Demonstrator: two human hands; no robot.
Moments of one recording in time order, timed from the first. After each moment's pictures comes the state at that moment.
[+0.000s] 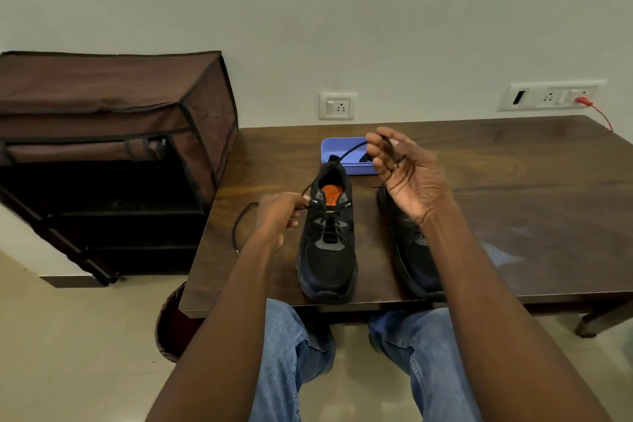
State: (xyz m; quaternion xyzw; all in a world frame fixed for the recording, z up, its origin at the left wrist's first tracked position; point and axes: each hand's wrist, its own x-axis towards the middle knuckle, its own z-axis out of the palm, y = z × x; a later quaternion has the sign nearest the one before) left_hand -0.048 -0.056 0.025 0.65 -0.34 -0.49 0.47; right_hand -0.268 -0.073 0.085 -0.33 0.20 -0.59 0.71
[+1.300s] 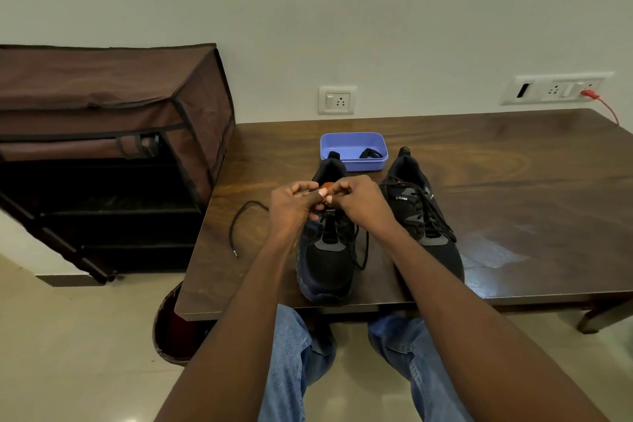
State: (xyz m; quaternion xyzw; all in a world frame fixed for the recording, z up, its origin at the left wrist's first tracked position) left_hand -0.070 -0.060 0.015 0.59 -0.39 -0.47 0.53; right_hand -0.210 -0.088 0.022 -0.68 0.57 -0.30 0.34
